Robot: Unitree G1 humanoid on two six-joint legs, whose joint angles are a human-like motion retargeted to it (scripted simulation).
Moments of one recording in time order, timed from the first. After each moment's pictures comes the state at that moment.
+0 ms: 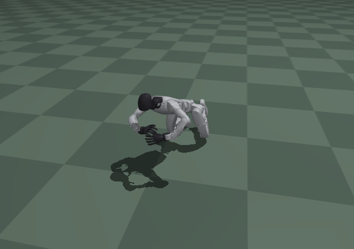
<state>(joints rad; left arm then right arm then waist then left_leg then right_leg) -1.25 1.22 -1.00 -0.06 -0.66 -0.72 0.41 -2.02 -0.81 1.32 0.13 -0.04 -0.44 -0.38 0.11 0.18 -0.20 -0.95 0.18 0.39 1.97 -0.62 0.03 -1.15 -0.30 -0.11 2.13 -0.32 0.26</state>
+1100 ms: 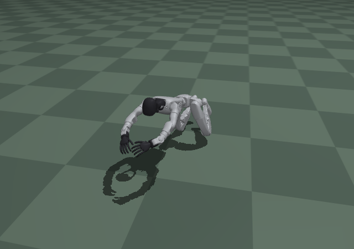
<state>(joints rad) -2.31 0.74 -1.31 1.20 -0.55 -0.49 0.08 -2.37 -0.77 1.40 1.08 0.22 -0.41 0.00 -0.07 -0.03 -0.21 -1.26 0.22 0.31 2.08 -0.53 -0.11 -1.20 -0.17 -0.07 1.98 -0.51 0.25</state>
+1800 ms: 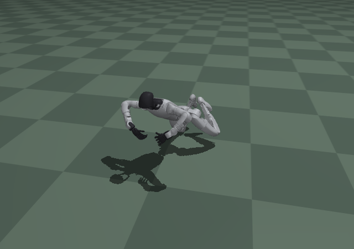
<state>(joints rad) -1.48 1.63 -1.35 -0.36 -0.79 -0.28 -0.48 -1.37 -1.72 1.35 -0.43 0.76 -0.14 0.51 -0.08 -0.06 -0.44 -0.70 0.36 0.47 2.23 -0.86 0.00 -0.75 -0.38 -0.18 2.27 -0.79 0.11</state>
